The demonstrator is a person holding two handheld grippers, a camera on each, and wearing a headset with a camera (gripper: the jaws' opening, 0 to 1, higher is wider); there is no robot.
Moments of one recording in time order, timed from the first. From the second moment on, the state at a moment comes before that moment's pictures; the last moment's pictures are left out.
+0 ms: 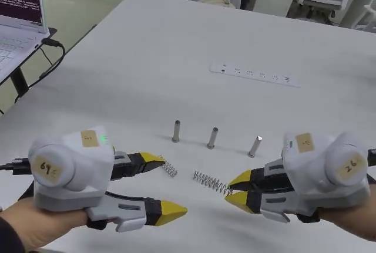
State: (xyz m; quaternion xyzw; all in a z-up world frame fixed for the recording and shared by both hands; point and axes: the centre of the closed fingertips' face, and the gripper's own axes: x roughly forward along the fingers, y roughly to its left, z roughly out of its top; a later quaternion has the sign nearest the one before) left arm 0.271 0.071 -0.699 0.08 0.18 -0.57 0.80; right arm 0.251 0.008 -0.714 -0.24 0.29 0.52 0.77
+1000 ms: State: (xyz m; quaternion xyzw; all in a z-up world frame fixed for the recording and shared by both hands) left arm 0.248 0.040 -0.688 0.11 0.16 -0.64 0.74; right arm 0.232 0.026 -0.700 -0.27 0.28 0.56 0.73
